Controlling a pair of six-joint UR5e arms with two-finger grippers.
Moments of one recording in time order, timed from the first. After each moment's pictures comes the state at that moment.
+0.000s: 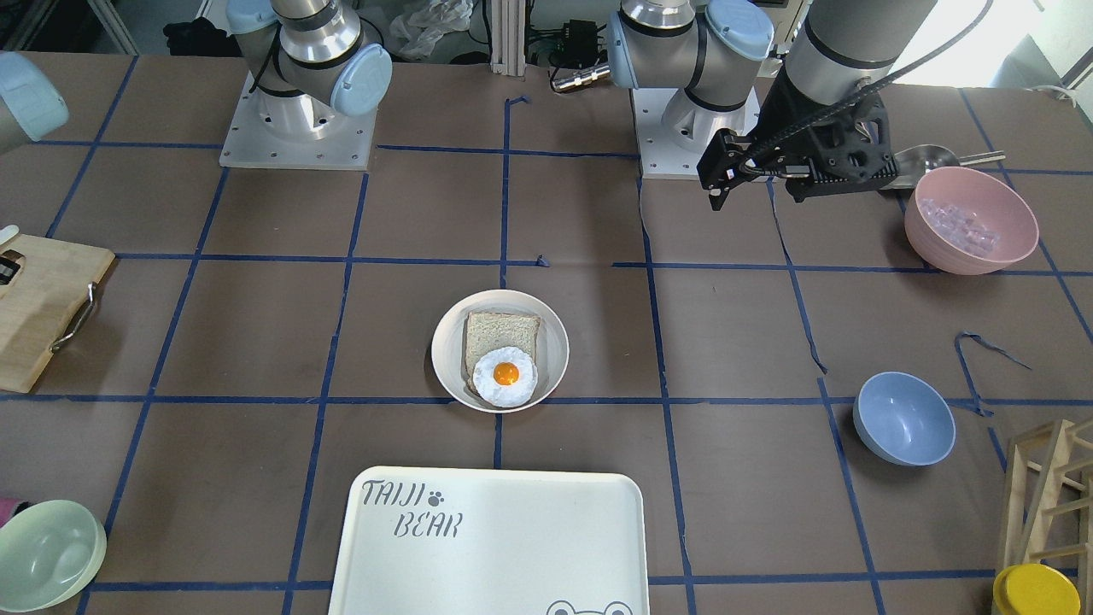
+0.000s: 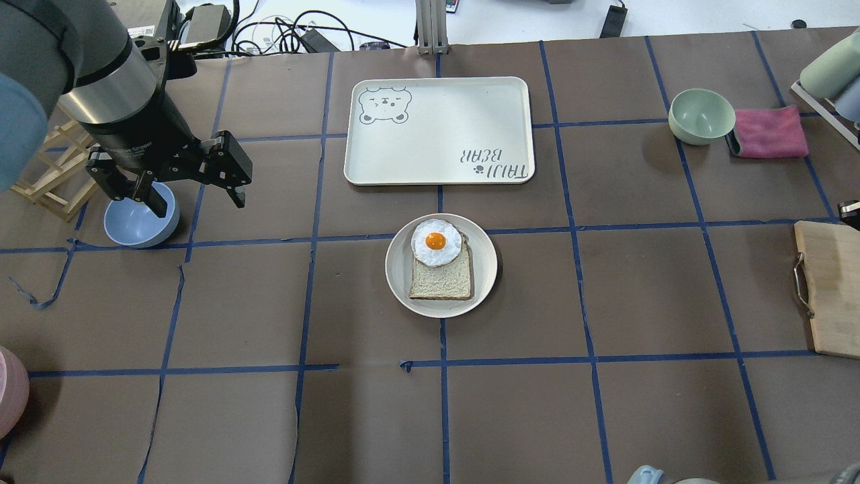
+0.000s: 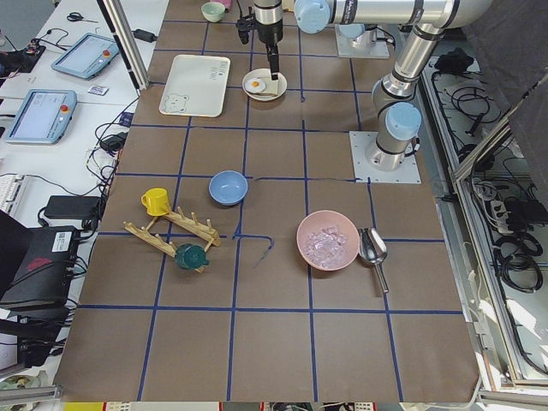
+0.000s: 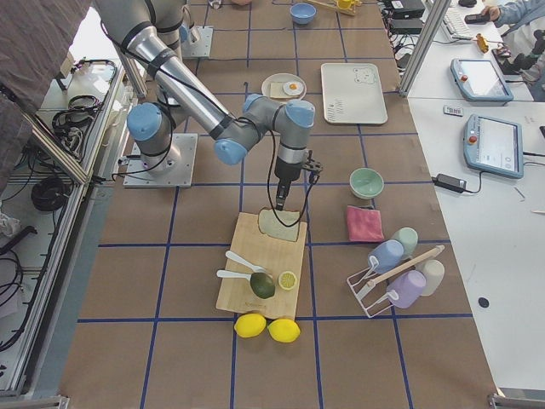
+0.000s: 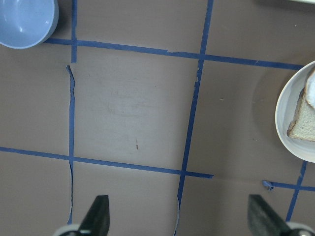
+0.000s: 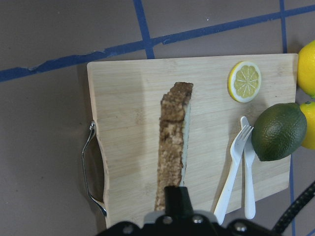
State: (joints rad) left arm -1.52 -1.51 -1.64 -1.66 1.61 -0.07; right arm 0.98 -1.41 1.96 -2.26 -2.00 -0.38
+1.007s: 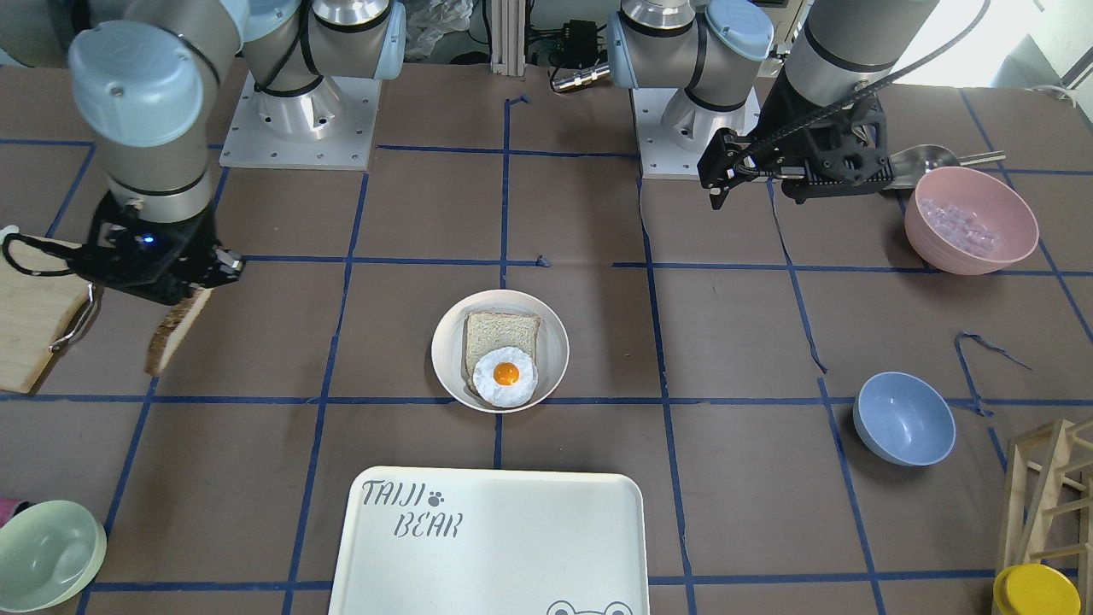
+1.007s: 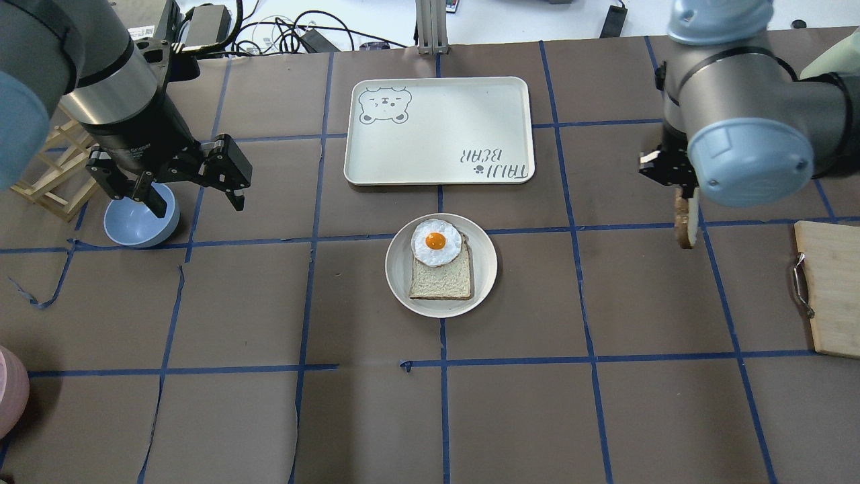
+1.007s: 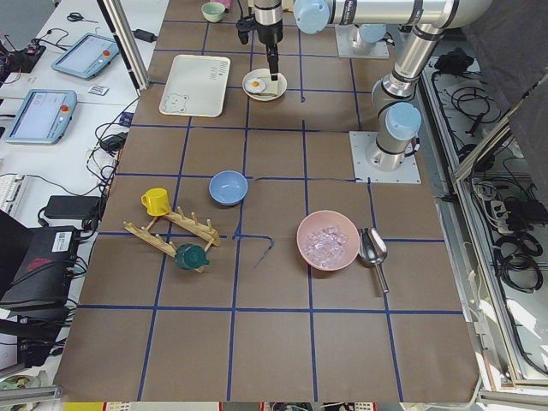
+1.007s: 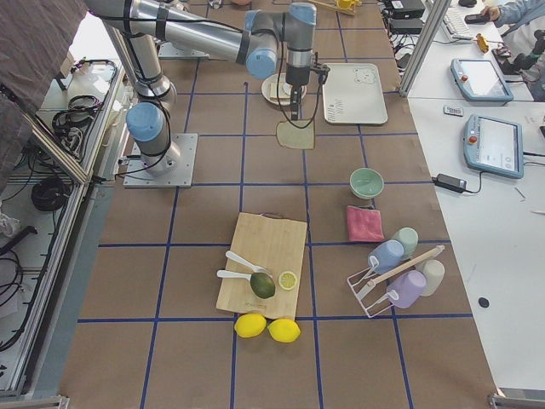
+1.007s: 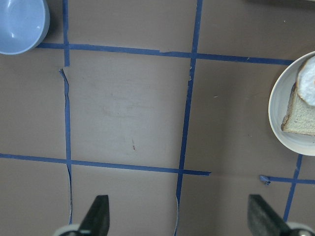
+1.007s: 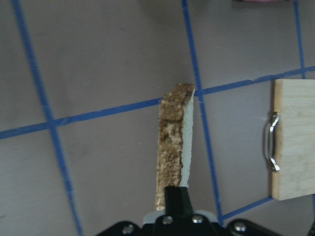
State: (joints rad) left arm -1.52 -1.51 -1.64 -1.66 1.61 -0.03; right arm 1.61 -1.49 1.77 -1.85 -1.88 0.21
